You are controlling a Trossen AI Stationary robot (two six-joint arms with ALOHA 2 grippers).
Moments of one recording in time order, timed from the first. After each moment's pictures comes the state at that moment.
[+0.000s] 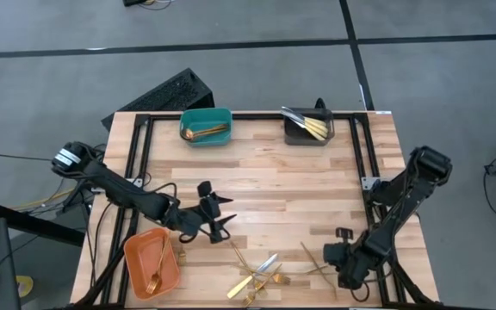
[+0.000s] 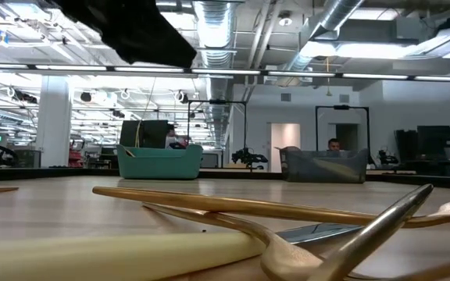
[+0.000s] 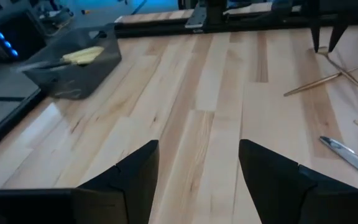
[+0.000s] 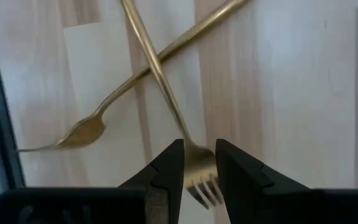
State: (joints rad) left arm -0.44 1.44 0.77 0.13 -0.69 -0.21; right arm 0.96 1.54 0.84 -0.63 0.12 1.08
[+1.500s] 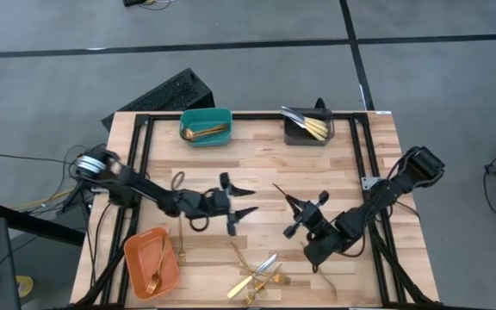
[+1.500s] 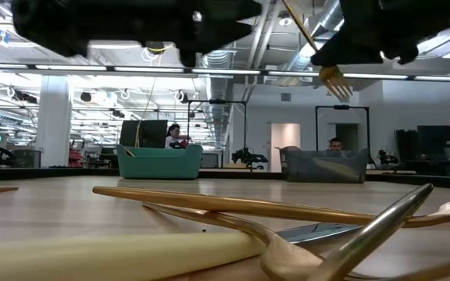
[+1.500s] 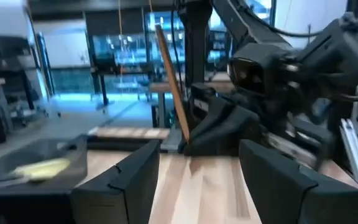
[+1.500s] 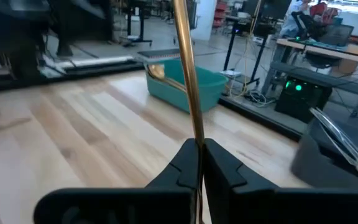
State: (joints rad) left arm -0.26 1.72 0.71 1.13 -0.43 0.06; right arm 0.64 1.60 0.83 -0.04 1.41 0.70
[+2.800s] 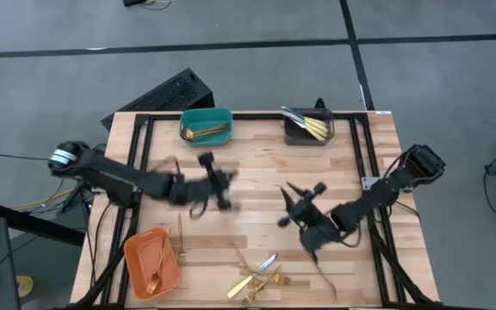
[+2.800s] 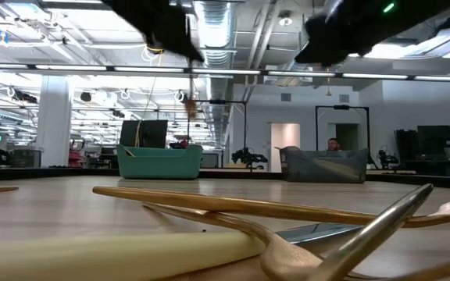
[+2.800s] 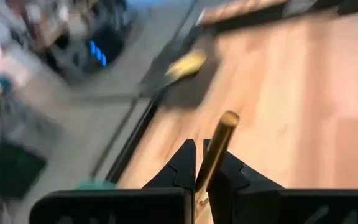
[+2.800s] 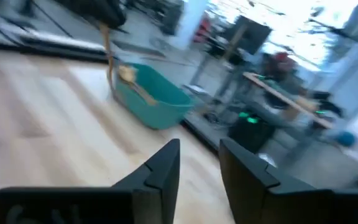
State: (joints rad) left arm -0.16 1.37 0.93 -0.08 -0.74 0.12; right arm 0.51 1.57 0.83 0.13 1.46 0.16
